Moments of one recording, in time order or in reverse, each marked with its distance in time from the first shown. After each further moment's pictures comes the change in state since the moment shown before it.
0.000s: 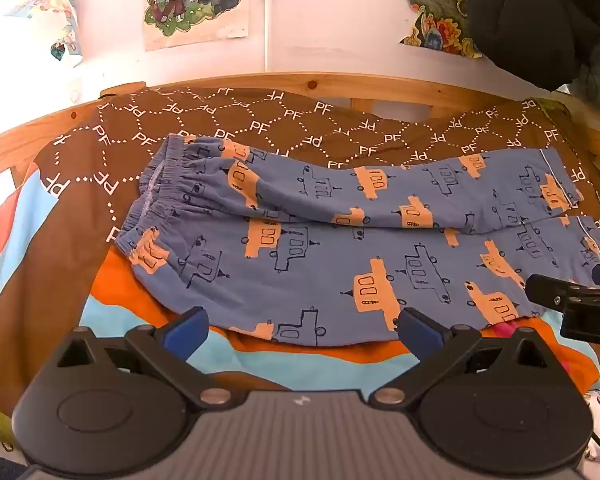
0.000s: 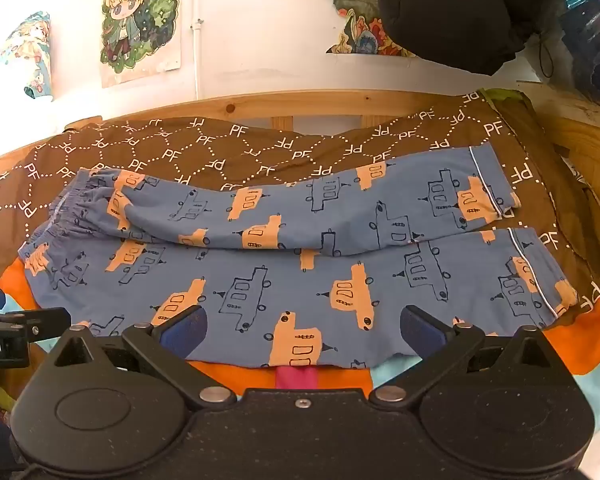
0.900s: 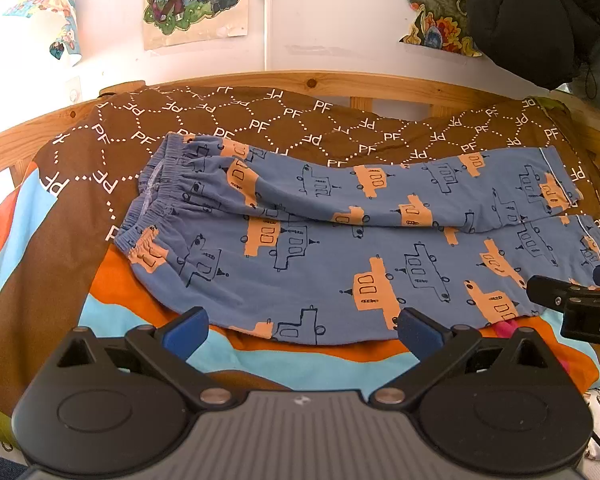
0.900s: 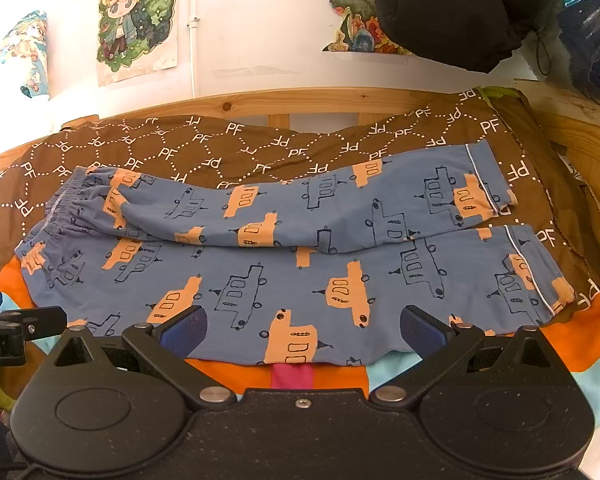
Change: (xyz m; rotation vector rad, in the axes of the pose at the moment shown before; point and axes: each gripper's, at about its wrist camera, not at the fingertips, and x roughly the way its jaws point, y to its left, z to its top) left arm 0.001 0.001 -0.001 -0.005 -0.004 -0.006; right arm 0.001 -0.001 -0.001 0.000 0.001 -0.003
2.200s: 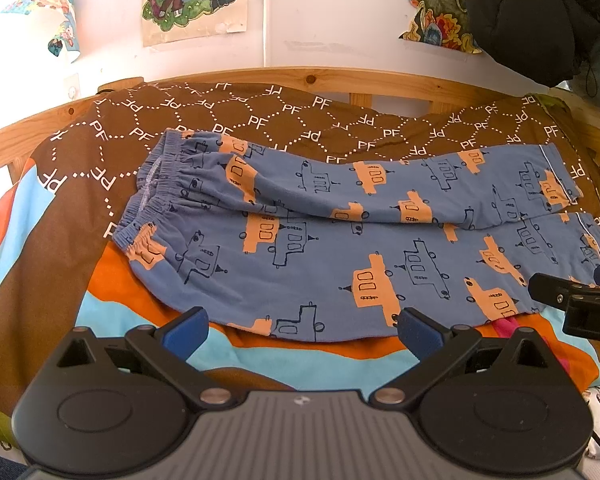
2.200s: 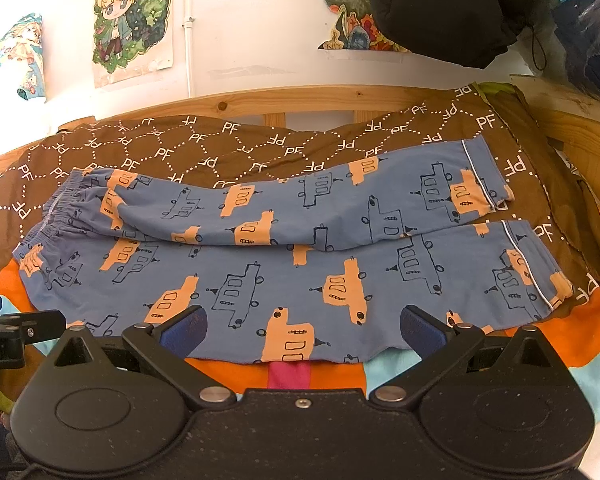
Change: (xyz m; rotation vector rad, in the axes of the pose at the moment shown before) left arm 0.001 -0.002 -0.003 -0.002 0.006 0.000; right arm 0.001 -0.002 -0.001 0.009 -0.001 -0.003
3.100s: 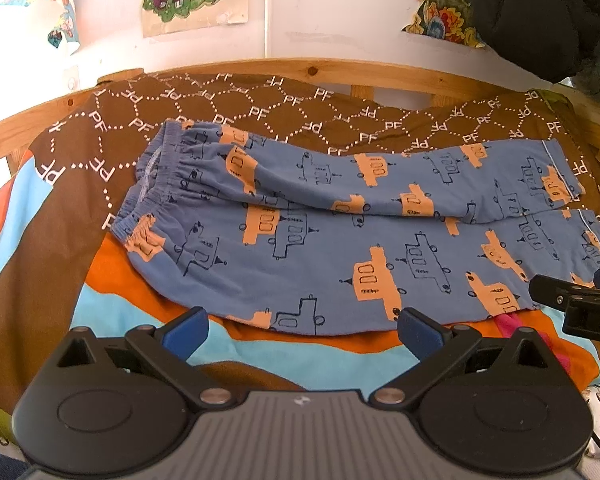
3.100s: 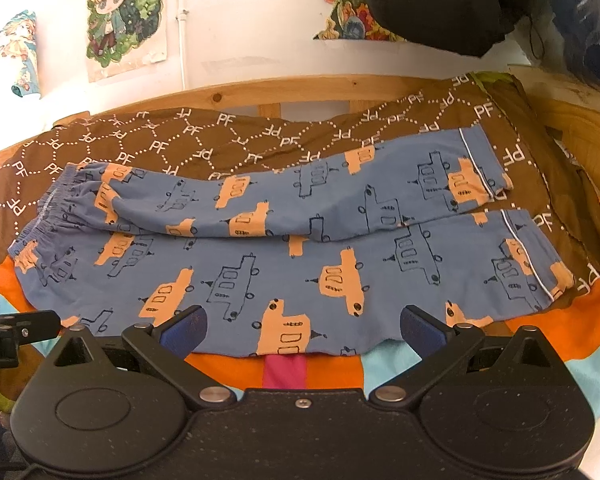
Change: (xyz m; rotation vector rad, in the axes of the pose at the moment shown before) left arm 0.004 0.000 -0.003 -0.012 0.036 -0.001; right arm 0.005 -0.003 -0.003 0.014 0.032 -0.011
